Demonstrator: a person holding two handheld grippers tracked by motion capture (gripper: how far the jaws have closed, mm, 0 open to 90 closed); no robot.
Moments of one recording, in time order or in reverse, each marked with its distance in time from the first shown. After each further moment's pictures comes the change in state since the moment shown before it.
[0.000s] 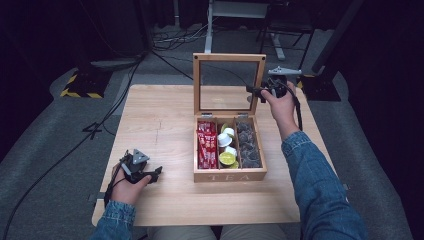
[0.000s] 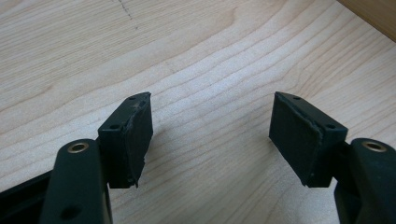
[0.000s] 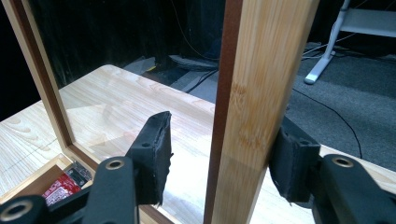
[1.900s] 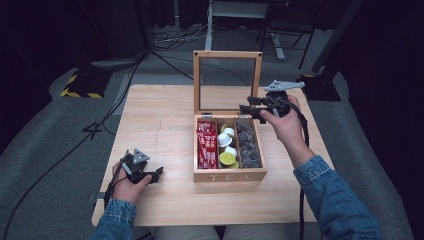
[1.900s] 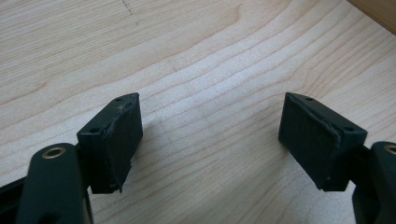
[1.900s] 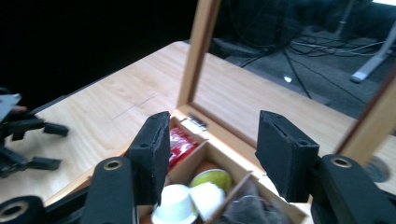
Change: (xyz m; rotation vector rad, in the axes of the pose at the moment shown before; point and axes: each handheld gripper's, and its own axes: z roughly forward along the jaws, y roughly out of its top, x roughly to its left) left arm 0.002 -0.002 0.006 -0.006 -0.005 -0.022; right arm 0.091 0.000 -0.072 0.073 0.153 -0.096
